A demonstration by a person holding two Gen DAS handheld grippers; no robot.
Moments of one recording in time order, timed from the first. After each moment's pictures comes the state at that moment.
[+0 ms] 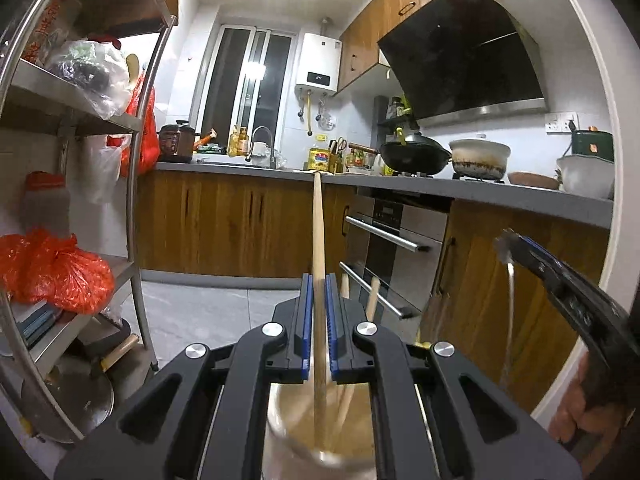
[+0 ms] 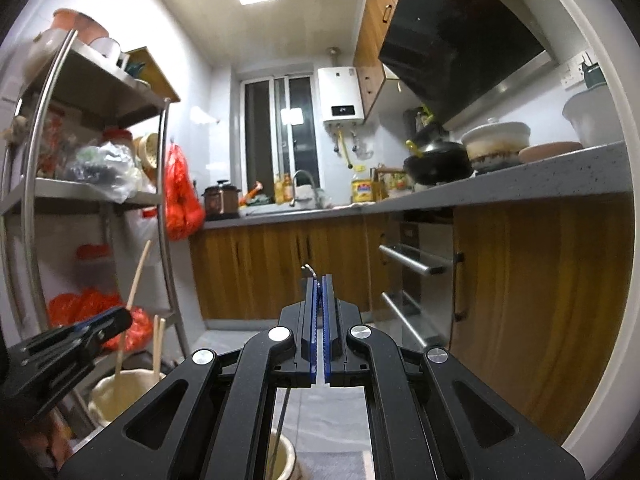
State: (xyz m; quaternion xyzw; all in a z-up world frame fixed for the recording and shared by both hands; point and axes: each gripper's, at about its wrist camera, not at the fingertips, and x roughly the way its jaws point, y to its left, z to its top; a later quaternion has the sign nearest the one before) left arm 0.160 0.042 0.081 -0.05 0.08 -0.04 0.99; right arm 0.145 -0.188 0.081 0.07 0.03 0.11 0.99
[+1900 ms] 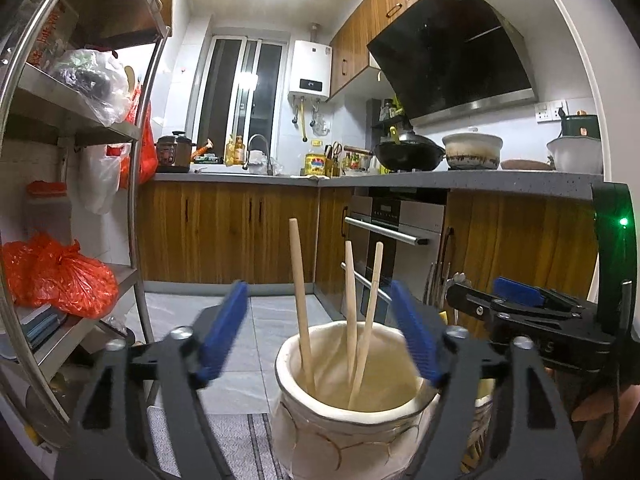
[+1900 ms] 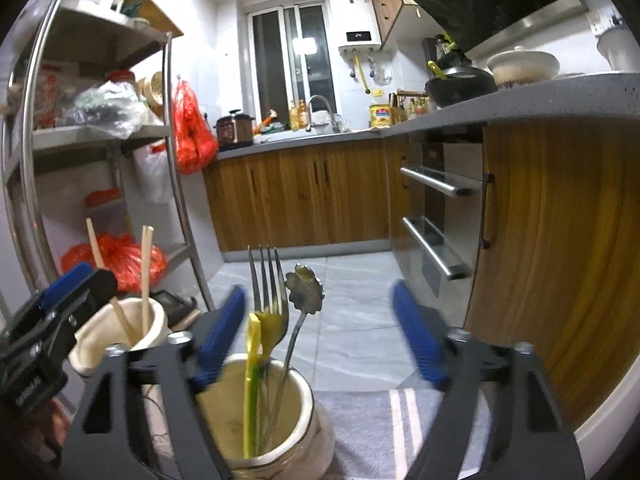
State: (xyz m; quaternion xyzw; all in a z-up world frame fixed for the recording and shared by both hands) left arm 0.150 0.046 0.057 -0.03 0.05 -0.05 1.00; right arm 0.176 -0.168 0.046 0.06 0.16 0.15 0.98
